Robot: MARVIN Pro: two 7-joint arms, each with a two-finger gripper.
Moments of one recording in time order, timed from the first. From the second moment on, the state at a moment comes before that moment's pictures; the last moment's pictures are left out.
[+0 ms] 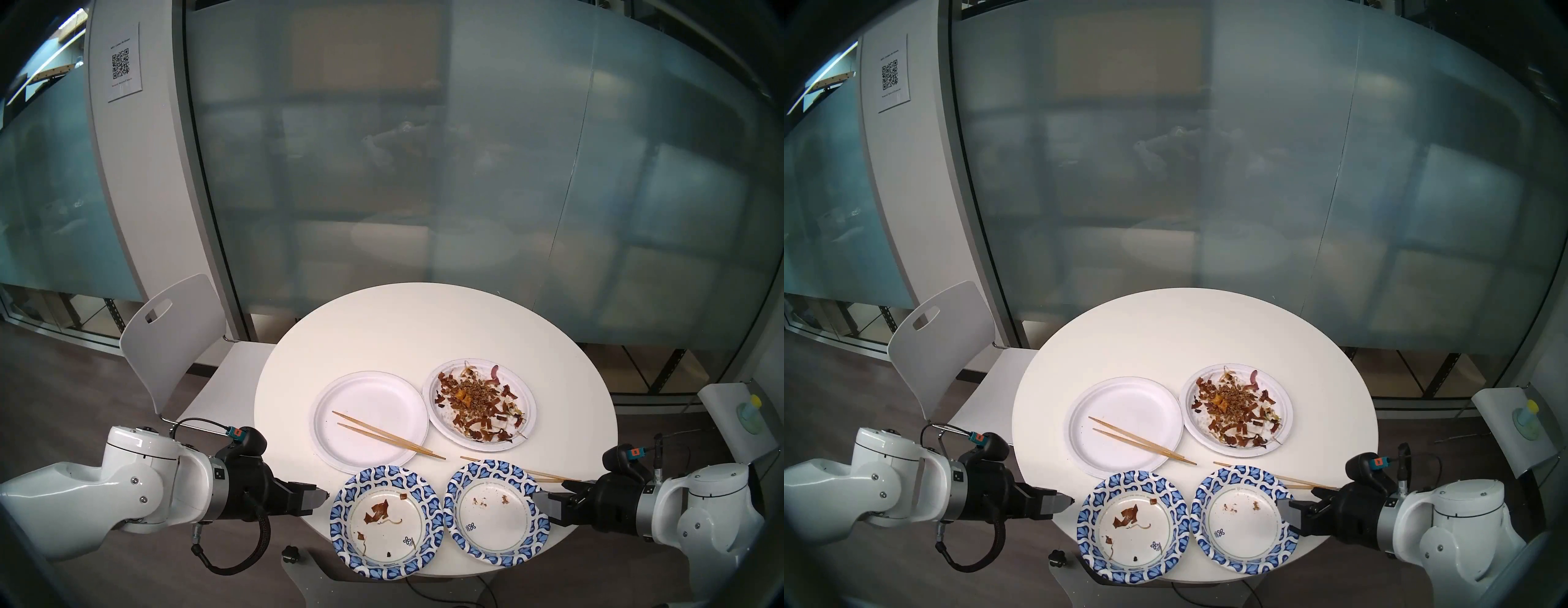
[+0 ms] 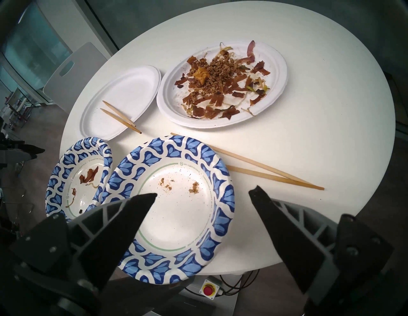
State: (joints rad) left arm 2.25 -0.37 -1.58 -2.32 -1.55 0.60 0.28; right arm -2.47 -1.07 2.04 -2.42 0.75 0.92 0.24
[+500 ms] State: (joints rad) left arm 2.15 -0.44 -1.39 -2.29 -1.49 0.59 0.33; right arm -2.46 -1.07 2.04 -2.42 0.75 0.93 0.22
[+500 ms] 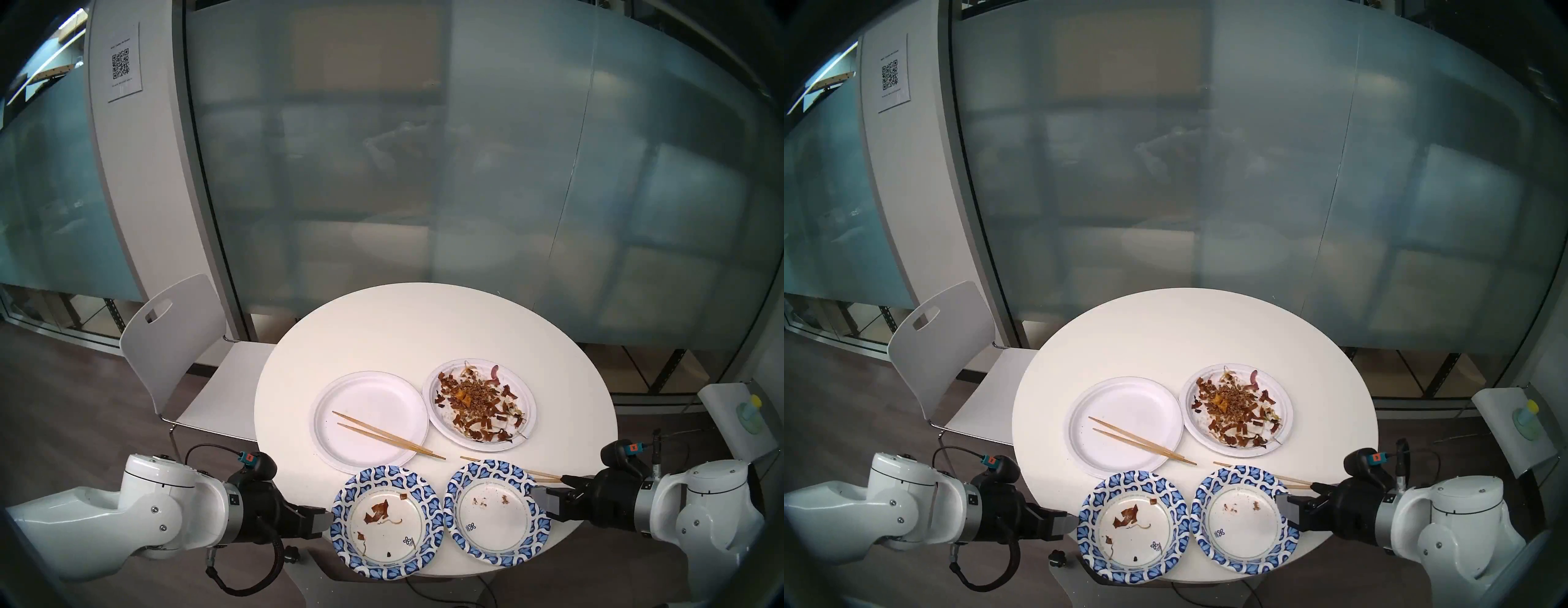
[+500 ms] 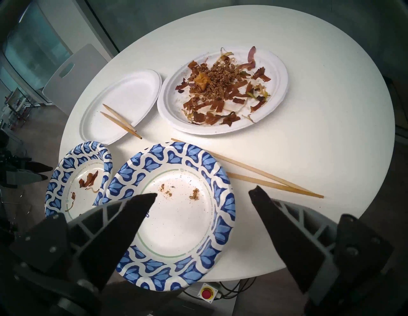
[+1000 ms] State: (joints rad) left arm 2.02 -0.52 -1.28 -2.27 -1.50 0.64 0.41; right arm -2.48 -1.09 2.04 -2.43 0.75 0.92 0.22
